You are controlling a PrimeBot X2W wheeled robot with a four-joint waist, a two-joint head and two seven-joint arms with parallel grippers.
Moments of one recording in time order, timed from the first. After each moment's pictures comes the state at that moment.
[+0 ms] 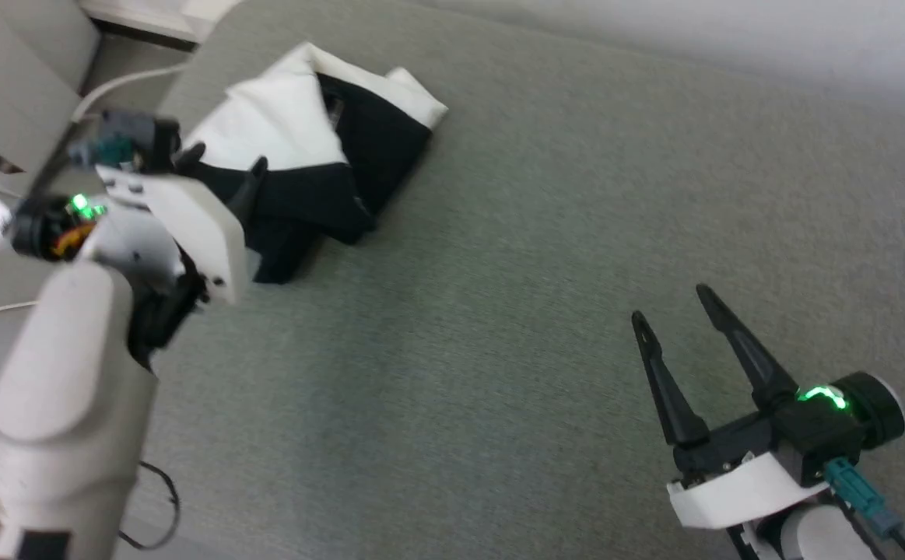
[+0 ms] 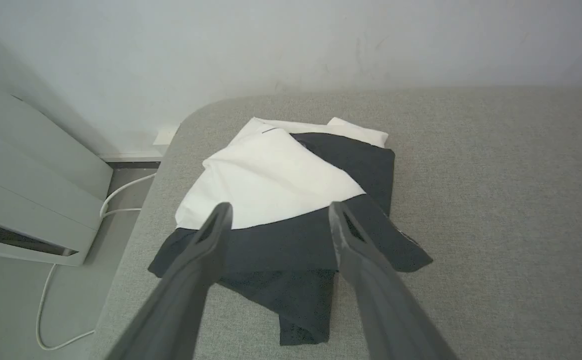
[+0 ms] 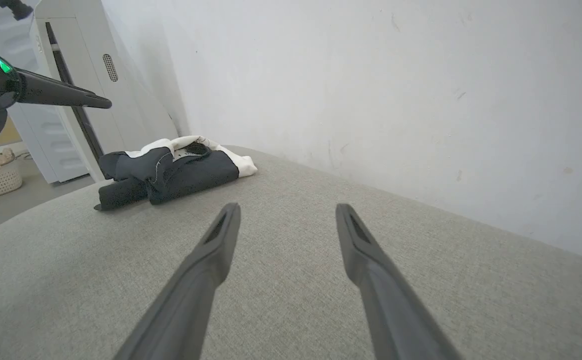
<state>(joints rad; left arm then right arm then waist) -0.62 0.33 -0.18 0.33 -0.31 -0.12 0.33 -0.03 -0.12 0.19 -0.04 0.03 0.13 -0.26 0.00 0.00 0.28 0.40</state>
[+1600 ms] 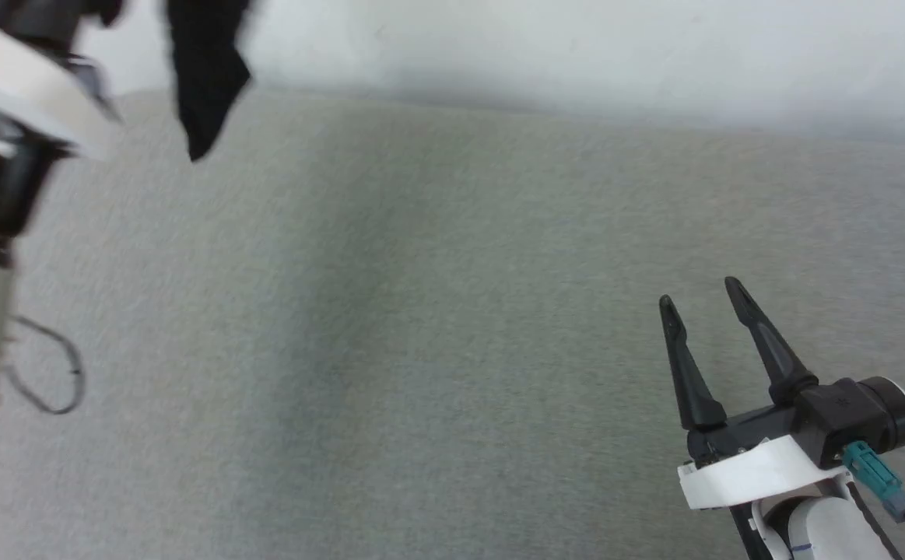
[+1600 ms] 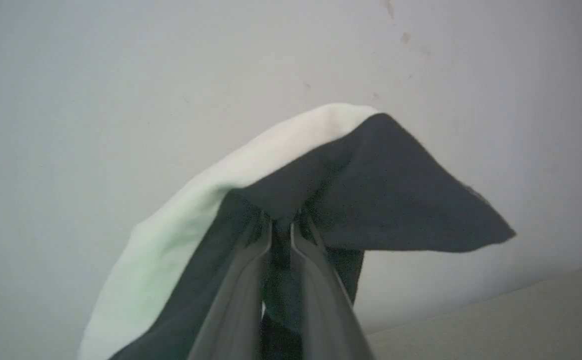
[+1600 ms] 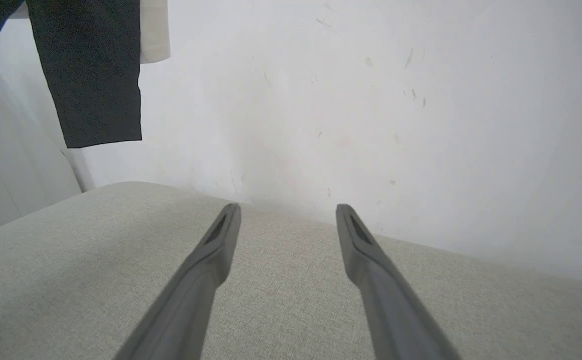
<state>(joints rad) -0.91 0.63 -0.37 0.31 -0.67 -0.12 0.00 -0.05 -0.06 0.10 0.00 0.04 0.13 -0.26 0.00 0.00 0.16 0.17</state>
